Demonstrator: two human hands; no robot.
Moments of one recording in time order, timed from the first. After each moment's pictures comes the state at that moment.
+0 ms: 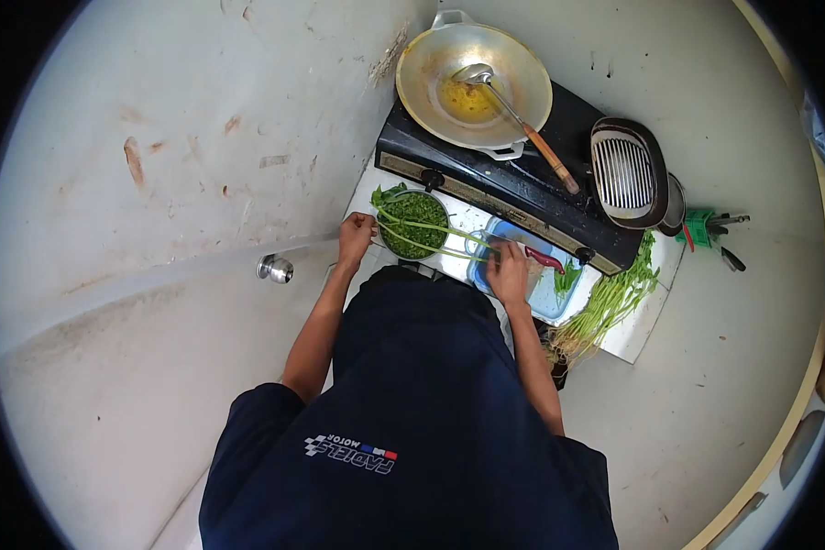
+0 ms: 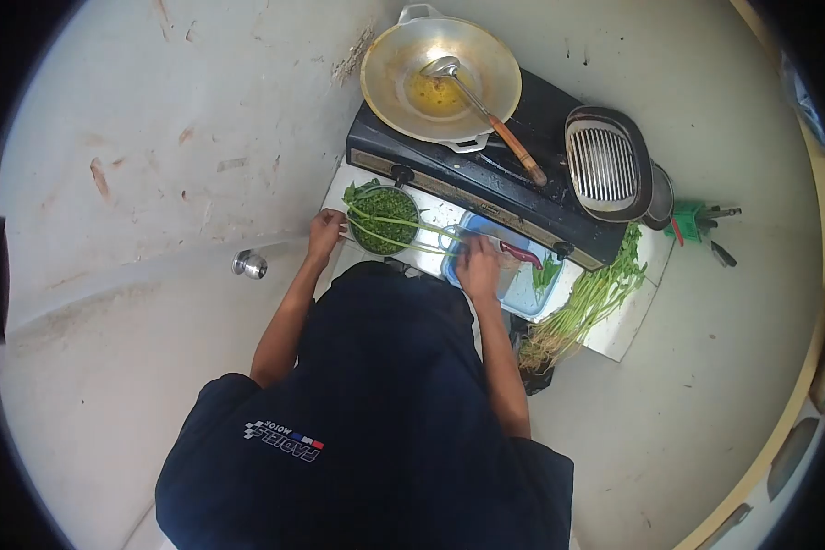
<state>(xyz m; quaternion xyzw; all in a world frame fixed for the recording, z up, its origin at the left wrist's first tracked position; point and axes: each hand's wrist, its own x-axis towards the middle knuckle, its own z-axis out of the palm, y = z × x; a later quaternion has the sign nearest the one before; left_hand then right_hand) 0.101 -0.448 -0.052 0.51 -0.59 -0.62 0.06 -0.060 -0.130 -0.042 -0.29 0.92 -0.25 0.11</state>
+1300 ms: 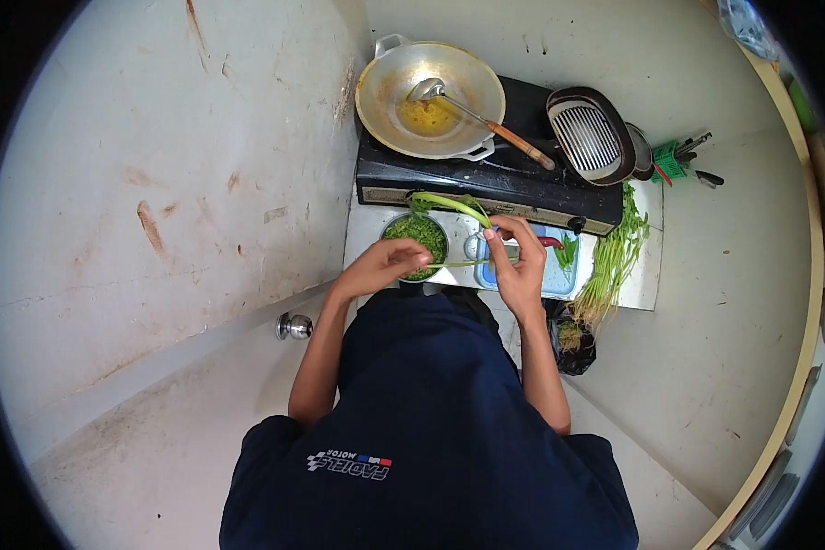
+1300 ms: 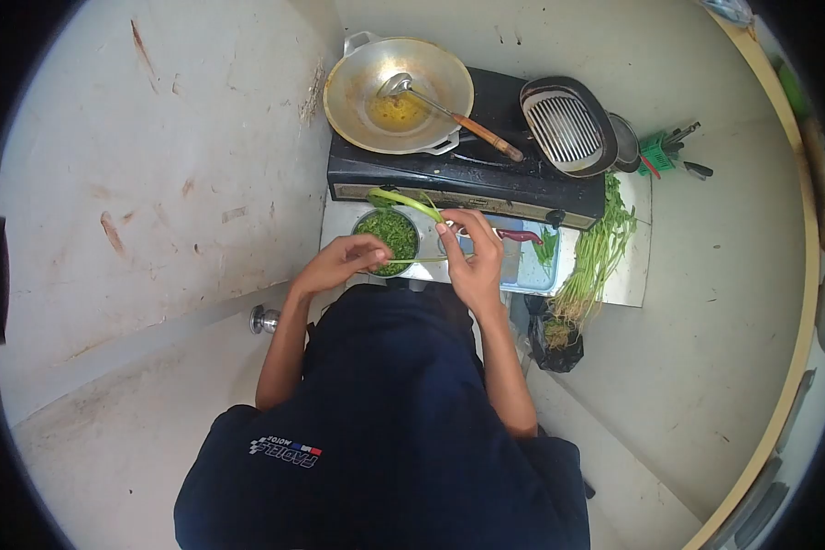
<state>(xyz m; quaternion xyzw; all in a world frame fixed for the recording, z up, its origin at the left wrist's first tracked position) 0.060 -0.461 0.112 0.02 -0.65 -0.73 -0.23 -0.021 -0.220 0.174 -0.19 0.81 -0.55 -0.01</state>
